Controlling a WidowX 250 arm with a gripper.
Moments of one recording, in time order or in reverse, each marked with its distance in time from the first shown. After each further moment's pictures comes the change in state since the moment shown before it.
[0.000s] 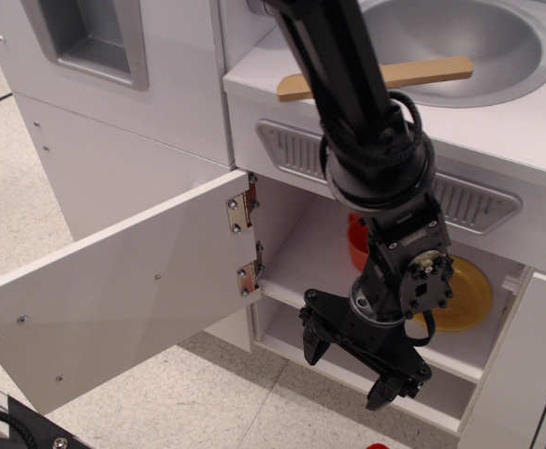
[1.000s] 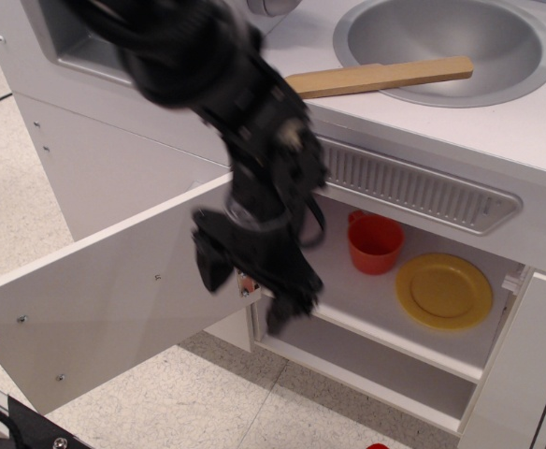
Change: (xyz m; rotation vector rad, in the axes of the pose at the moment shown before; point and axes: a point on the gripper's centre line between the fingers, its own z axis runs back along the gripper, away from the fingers) arm -0.024 0.088 0.067 -0.014 -0.047 0.028
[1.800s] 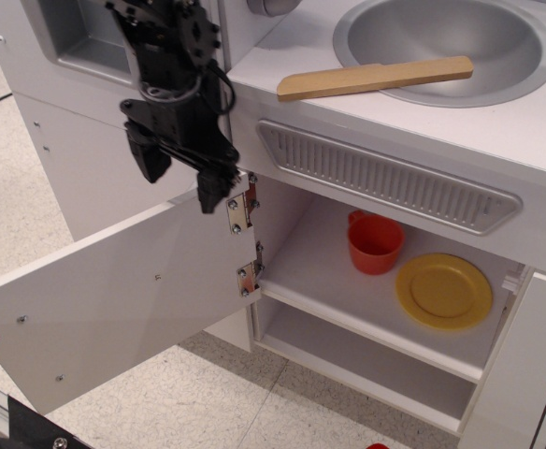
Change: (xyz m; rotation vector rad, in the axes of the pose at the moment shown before) arm 0.041 0.105 0.008 0.024 -0.069 0.096
